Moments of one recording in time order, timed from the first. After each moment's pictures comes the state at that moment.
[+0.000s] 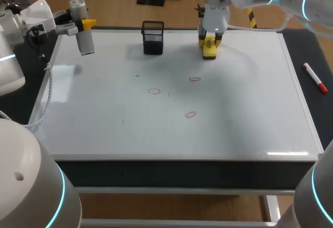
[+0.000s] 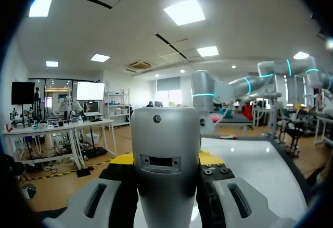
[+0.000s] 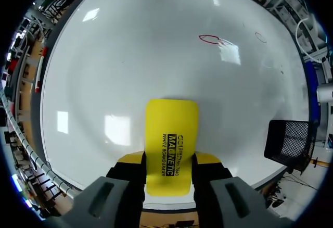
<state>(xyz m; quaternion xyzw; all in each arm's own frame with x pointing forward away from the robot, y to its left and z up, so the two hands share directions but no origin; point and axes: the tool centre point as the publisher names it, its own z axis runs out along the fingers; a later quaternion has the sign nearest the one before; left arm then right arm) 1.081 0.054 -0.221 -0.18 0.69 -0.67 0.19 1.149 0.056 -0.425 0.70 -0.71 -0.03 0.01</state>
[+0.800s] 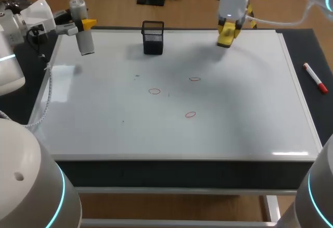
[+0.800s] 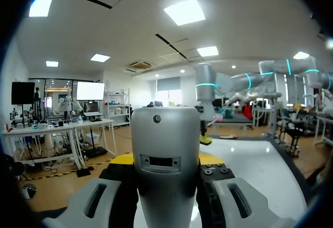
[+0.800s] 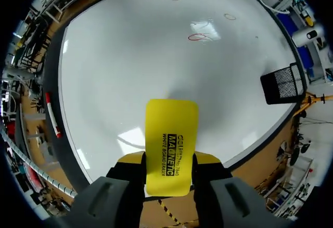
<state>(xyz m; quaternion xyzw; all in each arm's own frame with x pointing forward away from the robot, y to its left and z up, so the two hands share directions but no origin) 1.081 0.054 -0.221 -0.18 0.69 -0.67 0.19 1.146 -0.021 -0.371 0.53 -0.85 -0.02 0.00</state>
